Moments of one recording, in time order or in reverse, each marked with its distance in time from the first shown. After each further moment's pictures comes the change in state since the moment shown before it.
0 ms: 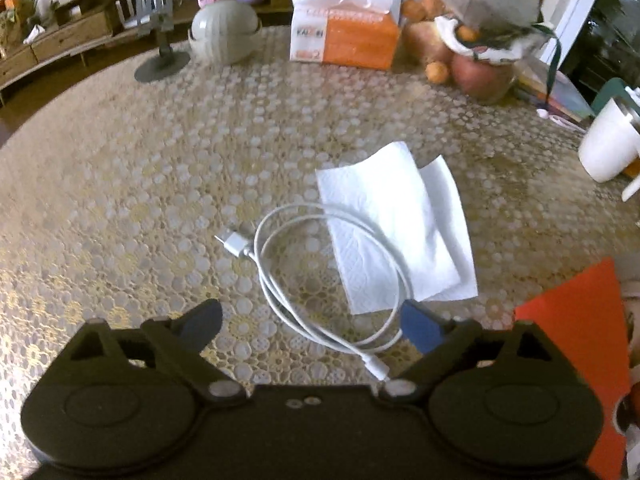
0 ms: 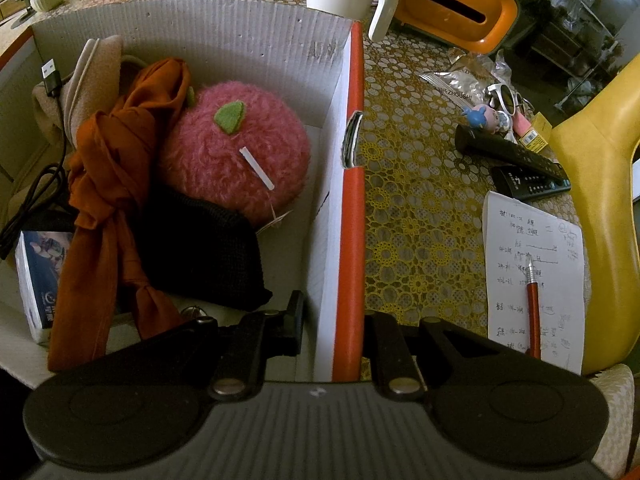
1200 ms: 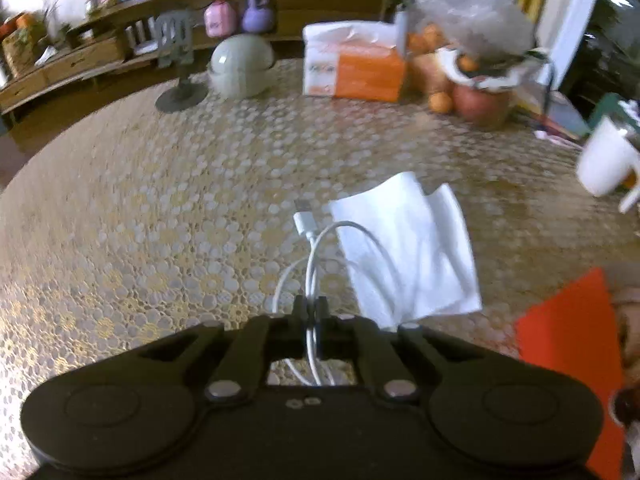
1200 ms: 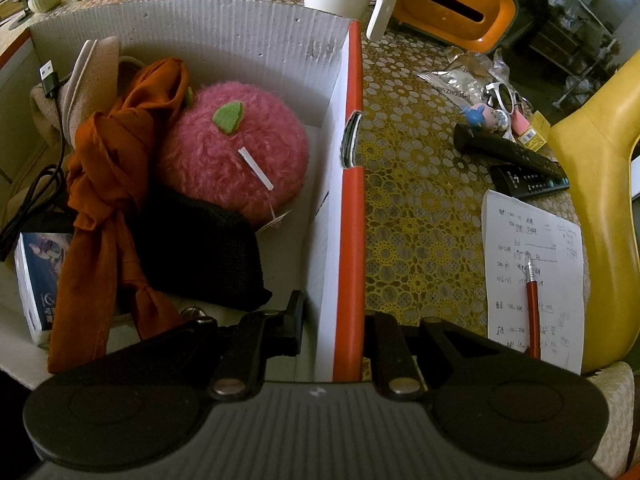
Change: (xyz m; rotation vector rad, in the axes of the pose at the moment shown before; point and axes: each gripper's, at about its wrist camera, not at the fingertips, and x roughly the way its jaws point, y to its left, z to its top) left arm -0.035 0.008 -0.001 0.023 -0.096 0.025; right arm -0.002 0.001 -0.003 0.003 0.000 -0.004
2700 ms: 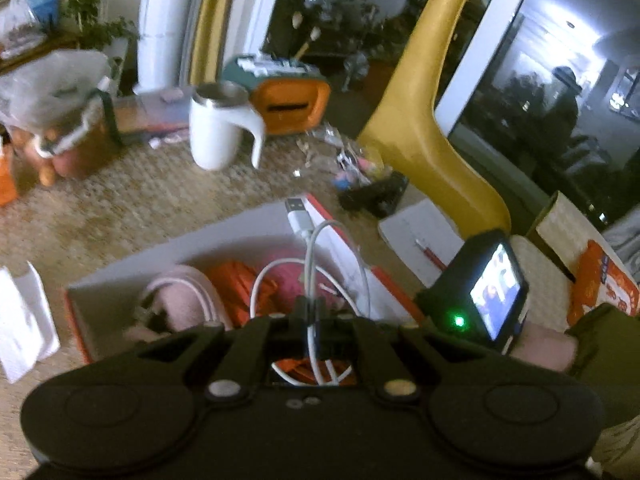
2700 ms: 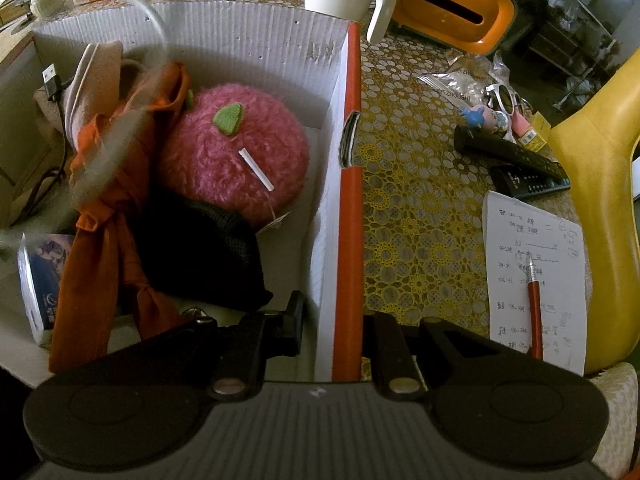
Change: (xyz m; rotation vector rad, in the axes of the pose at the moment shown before) left arm -0.118 -0.257 -0.056 0.476 -0.032 -0.634; right arm -0.003 0.003 0.000 0.004 -0.005 0.002
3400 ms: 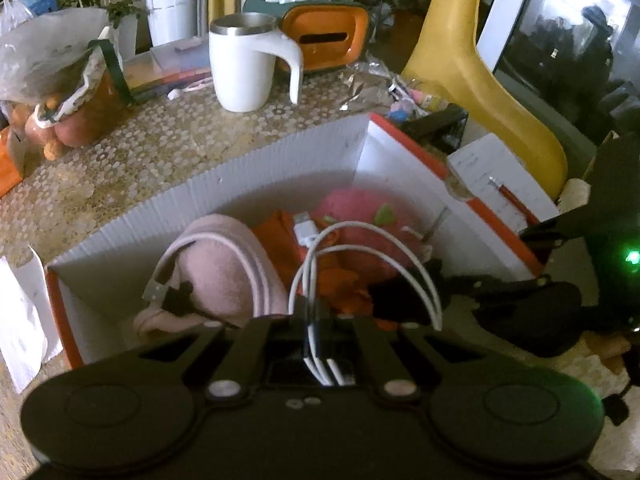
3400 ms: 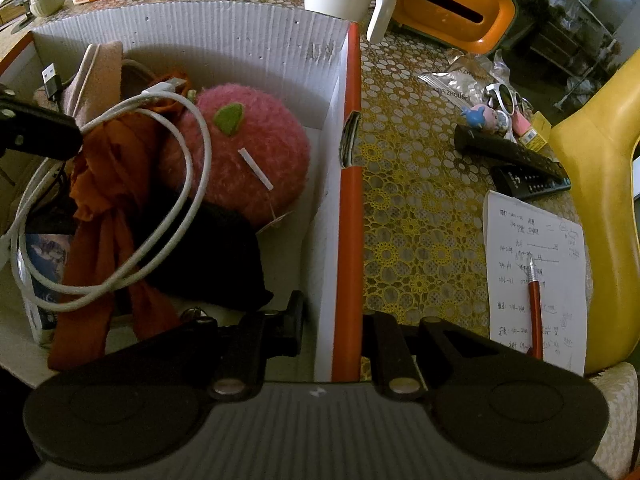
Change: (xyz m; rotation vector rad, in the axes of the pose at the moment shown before) left arm 0.076 0.026 -0.021 0.069 0.125 0.149; right arm 0.002 0.001 0.001 0.002 0.003 -0.003
